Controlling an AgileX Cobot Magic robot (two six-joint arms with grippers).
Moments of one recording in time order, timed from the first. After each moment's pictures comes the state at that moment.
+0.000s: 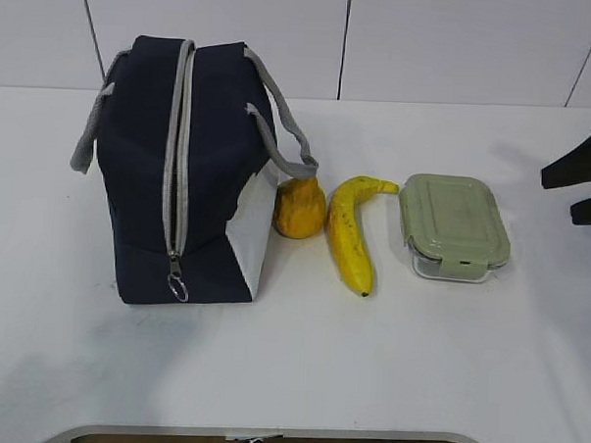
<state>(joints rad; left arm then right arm) -0.08 0.01 -0.53 0.08 1.12 -0.03 -0.41 1.84 -1.26 0.93 1.20 -0.71</state>
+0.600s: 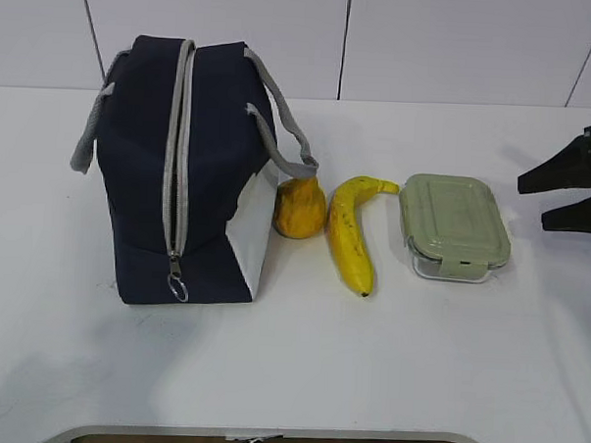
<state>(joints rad) -0.08 0.01 -0.53 0.08 1.12 -0.03 -0.41 2.03 -1.36 1.03 1.19 -0.76</state>
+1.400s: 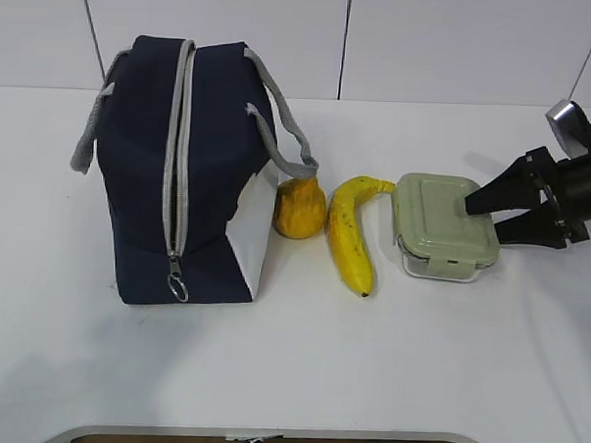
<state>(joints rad) -0.08 0.01 -0.53 0.08 1.12 -0.03 -0.30 2.12 -1.37 1.07 1.18 -0.89</state>
